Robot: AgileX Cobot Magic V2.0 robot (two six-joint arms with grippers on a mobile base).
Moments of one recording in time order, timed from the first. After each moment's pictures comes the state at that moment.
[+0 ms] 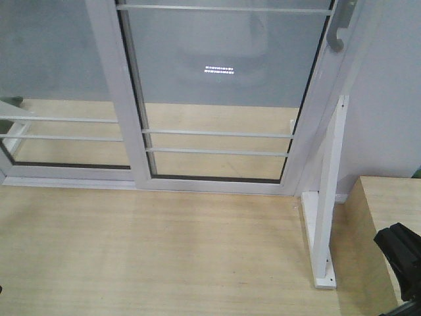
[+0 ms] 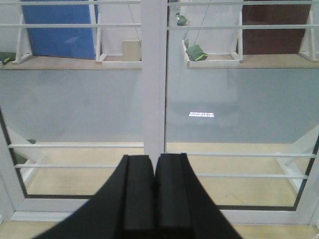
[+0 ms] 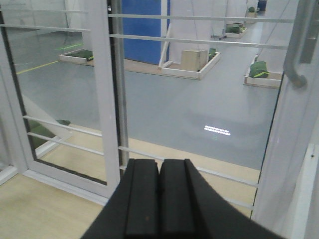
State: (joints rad) left arm -0.02 -0.01 0.03 -0.01 0.21 0.00; right arm 0.35 -0.01 0.03 0.12 0.19 -0.08
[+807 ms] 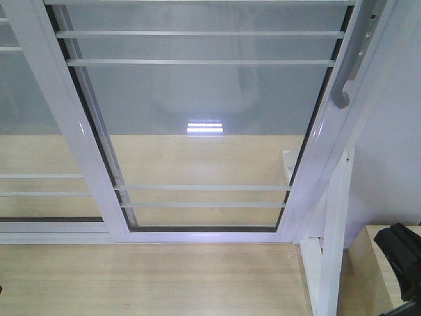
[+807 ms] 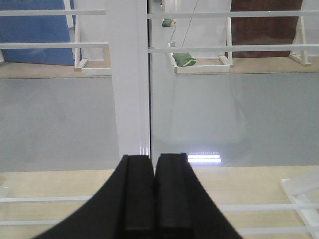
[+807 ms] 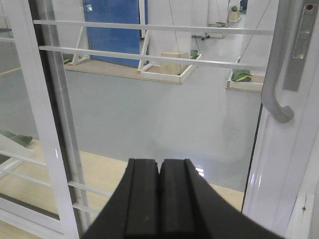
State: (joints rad) left arm -0.02 -0.01 0.03 -0.01 0.21 0.00; right arm 0.35 -0.01 0.03 0.12 0.19 -0.08
